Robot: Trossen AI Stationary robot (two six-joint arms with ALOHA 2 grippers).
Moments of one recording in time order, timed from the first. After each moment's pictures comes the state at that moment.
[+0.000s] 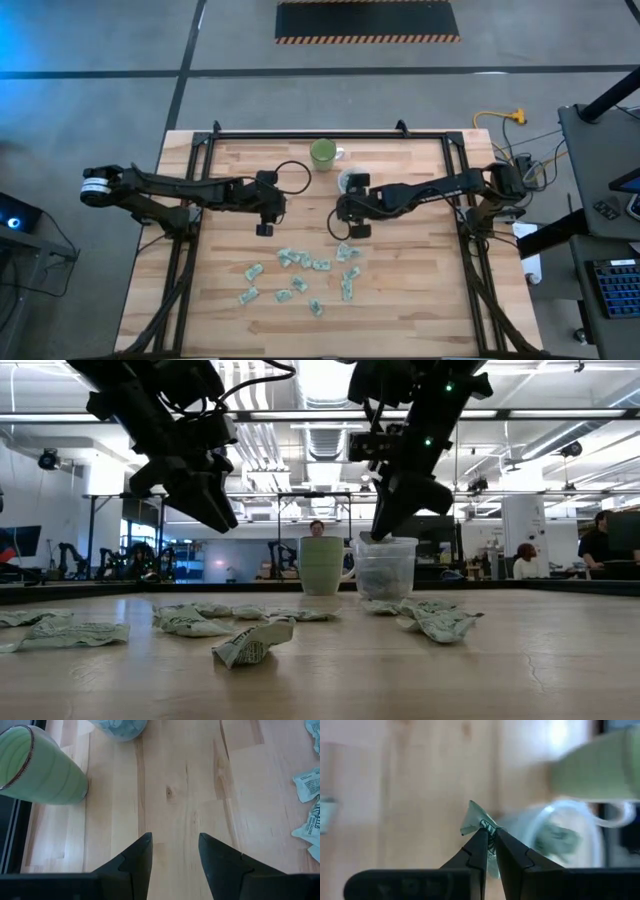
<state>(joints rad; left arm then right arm) 0.08 1.23 0.71 -0.32 -0.19 0.29 0.02 1.74 1.16 -0.55 0.44 -0.16</state>
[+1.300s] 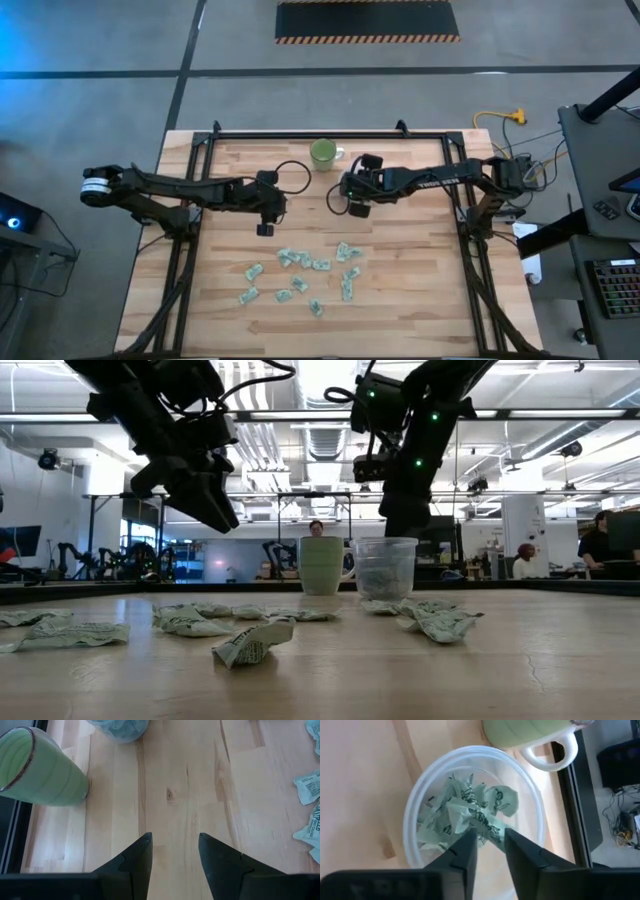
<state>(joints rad) 0.08 1.23 0.71 -0.30 -0.19 0.29 -0.13 1.74 1.15 -0.58 0.52 -0.03</state>
